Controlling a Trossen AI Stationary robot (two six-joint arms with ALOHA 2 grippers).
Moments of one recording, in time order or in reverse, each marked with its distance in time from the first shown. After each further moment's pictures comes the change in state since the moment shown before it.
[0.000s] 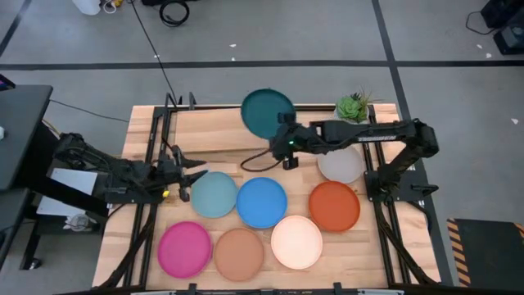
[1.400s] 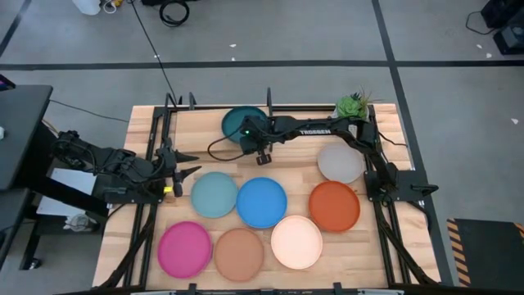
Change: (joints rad) left arm 0.000 0.064 0.327 -0.647 -0.015 -0.125; right arm -0.201 0.535 0.302 0.031 -0.309 -0.072
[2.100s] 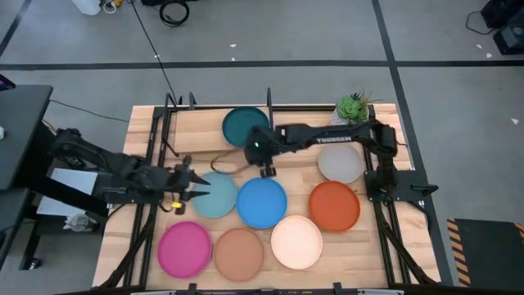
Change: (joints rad) left arm -0.002 0.193 -0.033 0.142 0.358 -0.010; right arm 0.150 -0.202 -0.114 -0.046 -0.023 0.232
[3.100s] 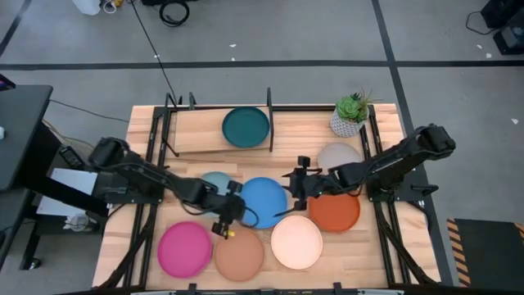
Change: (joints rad) left arm 0.054 0.931 0.480 -0.099 0.175 0.245; right arm 0.349 -0.506 -0.911 0.705 0.393 0.362
